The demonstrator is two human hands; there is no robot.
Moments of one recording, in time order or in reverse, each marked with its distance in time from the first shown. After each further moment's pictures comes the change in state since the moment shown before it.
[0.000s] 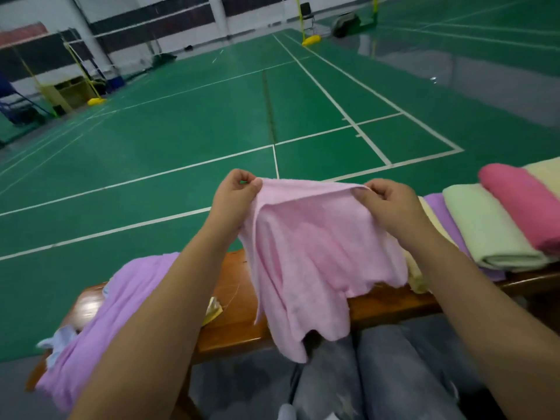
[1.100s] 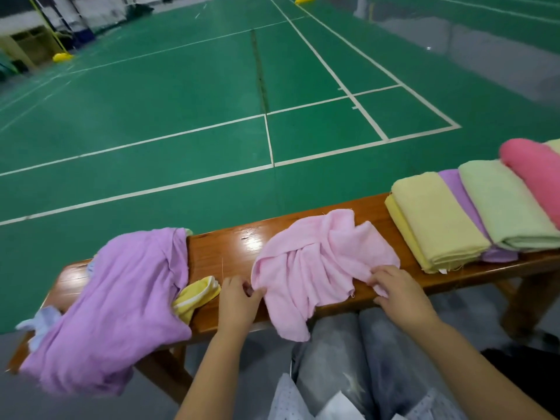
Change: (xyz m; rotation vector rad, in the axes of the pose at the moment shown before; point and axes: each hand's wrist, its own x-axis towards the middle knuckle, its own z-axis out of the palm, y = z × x) left_hand -0.111 -0.192 -0.007 0.587 -0.054 -0.309; right_hand -0.110 0.136 0.046 -0.752 -0.354 0.095
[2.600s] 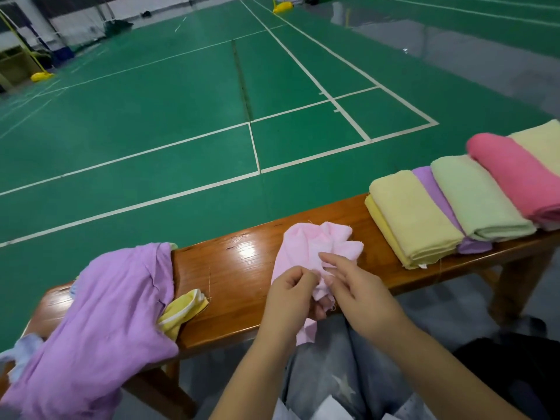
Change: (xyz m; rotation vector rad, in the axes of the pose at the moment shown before) left_hand -0.085 0.140 -0.020 -0.668 -0.463 -0.054; right_hand -0.036 -0.098 -0.067 0.615 -0.032 0.120
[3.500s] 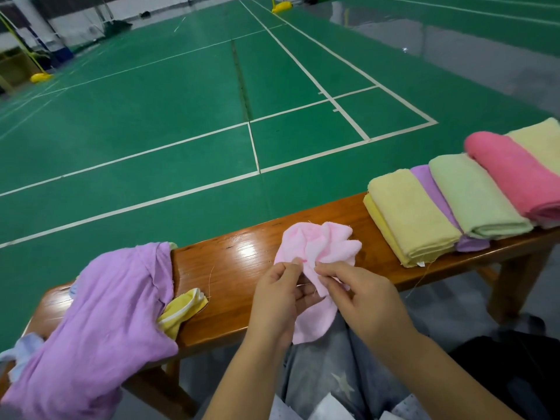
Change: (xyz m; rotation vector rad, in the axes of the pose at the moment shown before) left_hand 0.001 0.000 -0.007 -0.325 0.094 -0.078; right_hand -0.009 0.020 0.006 -0.145 0.303 -0.480
